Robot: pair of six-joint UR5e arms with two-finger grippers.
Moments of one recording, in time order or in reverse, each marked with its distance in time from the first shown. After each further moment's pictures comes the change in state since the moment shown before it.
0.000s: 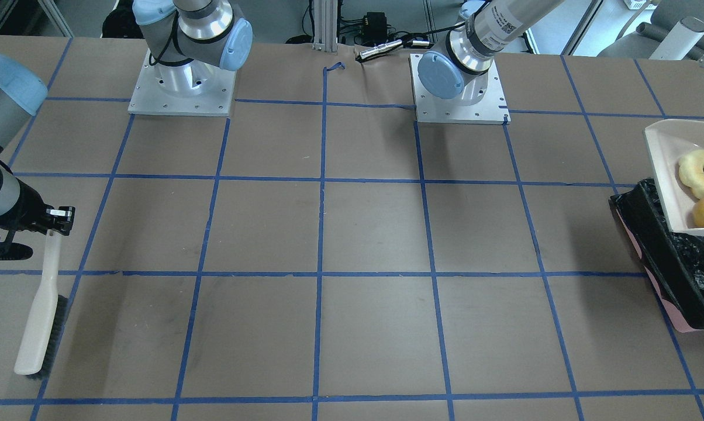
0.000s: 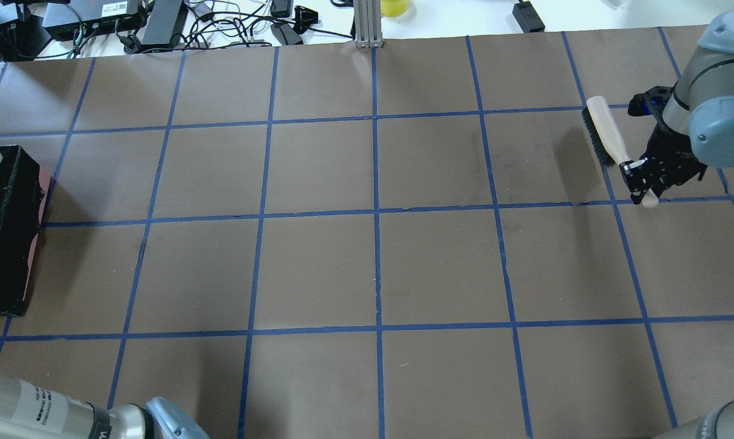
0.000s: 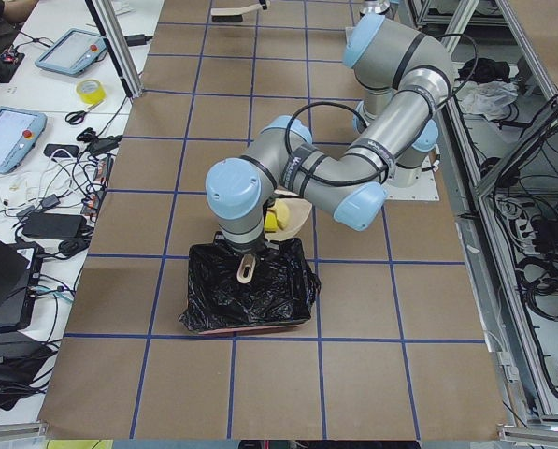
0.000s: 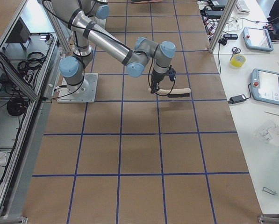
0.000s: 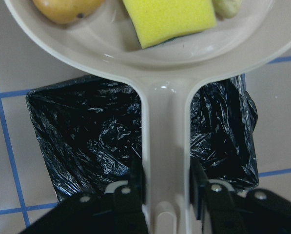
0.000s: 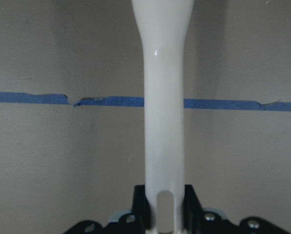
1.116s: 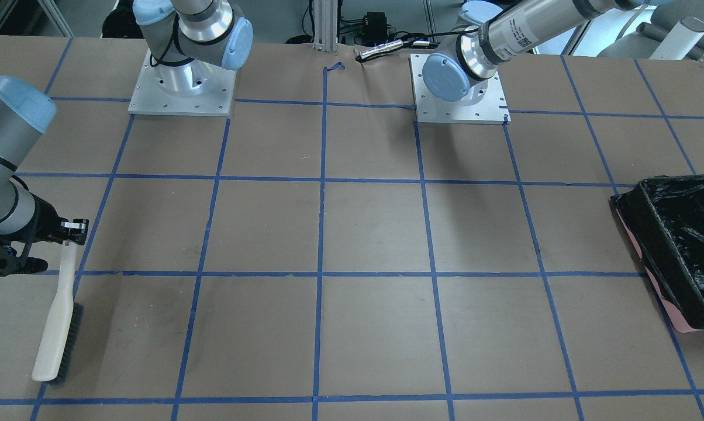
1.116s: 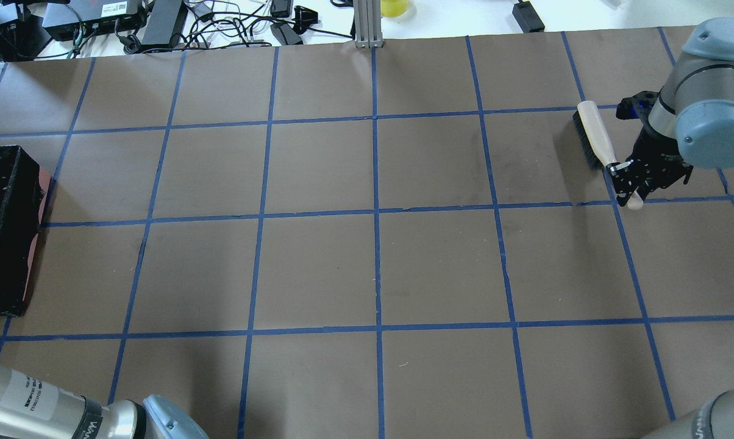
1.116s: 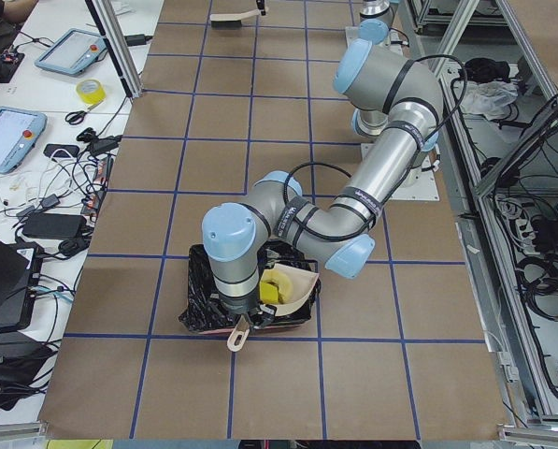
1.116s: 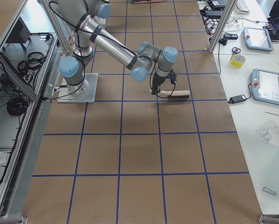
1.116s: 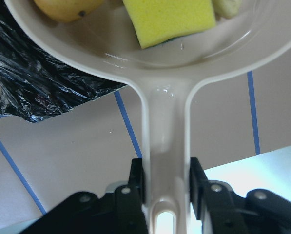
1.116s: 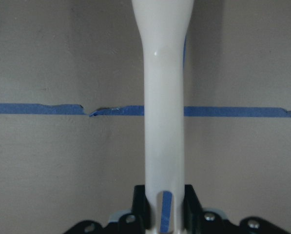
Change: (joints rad) left arm 0.013 -0.101 0.005 0.351 0.181 0.122; right arm 0.016 0.022 -0.003 -0.002 0.025 0.033
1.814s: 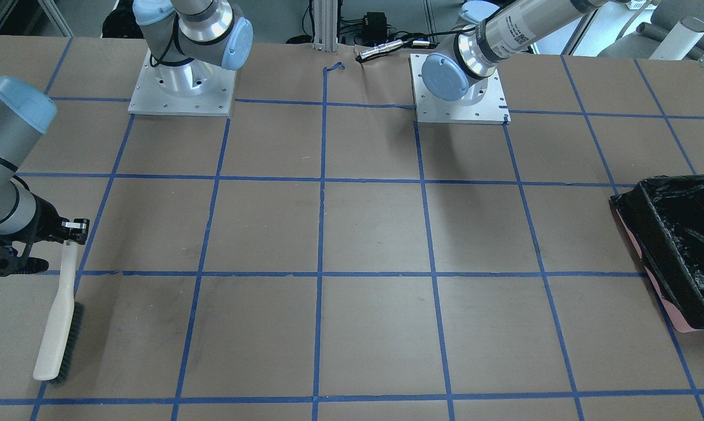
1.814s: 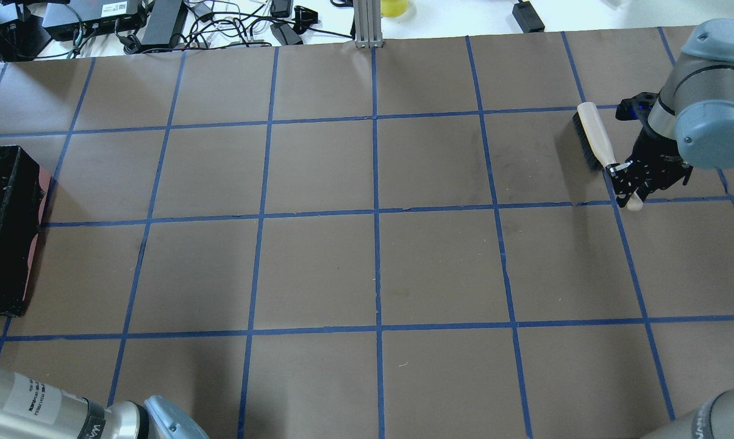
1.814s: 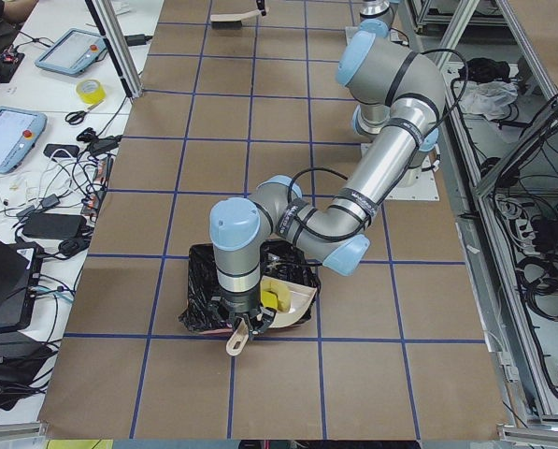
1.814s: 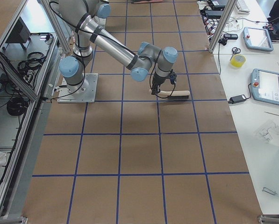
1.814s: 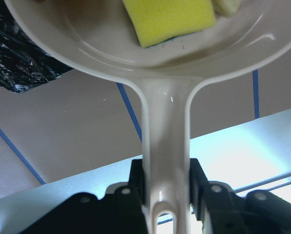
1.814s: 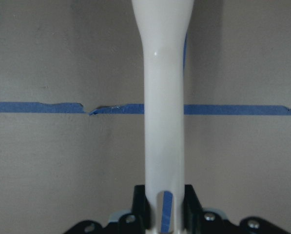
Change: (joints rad) left arm -0.010 0.041 -0.157 0.230 0.054 0.014; right arm 0.000 0.001 0.001 0.004 -0.002 0.004
